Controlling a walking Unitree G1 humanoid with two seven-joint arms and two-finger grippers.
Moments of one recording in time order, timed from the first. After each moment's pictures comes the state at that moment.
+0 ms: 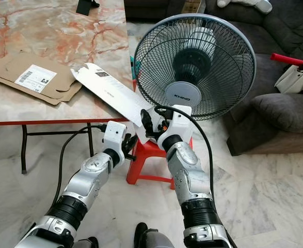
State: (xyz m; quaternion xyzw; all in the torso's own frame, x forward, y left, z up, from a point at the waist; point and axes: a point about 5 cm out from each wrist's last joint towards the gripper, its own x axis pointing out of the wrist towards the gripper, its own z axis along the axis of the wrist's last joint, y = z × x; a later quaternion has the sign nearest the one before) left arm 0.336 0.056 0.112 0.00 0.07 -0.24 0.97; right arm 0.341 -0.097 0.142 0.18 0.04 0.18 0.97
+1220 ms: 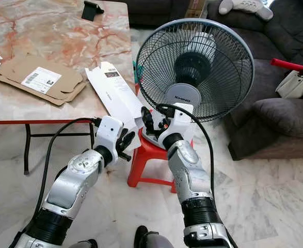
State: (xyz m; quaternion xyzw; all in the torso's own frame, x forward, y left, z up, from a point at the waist) left arm 0.311 0.070 0.154 0.07 0.04 -0.24 0.97; right arm 0.342 -0.098 0.146 0.19 0.02 0.18 0.96
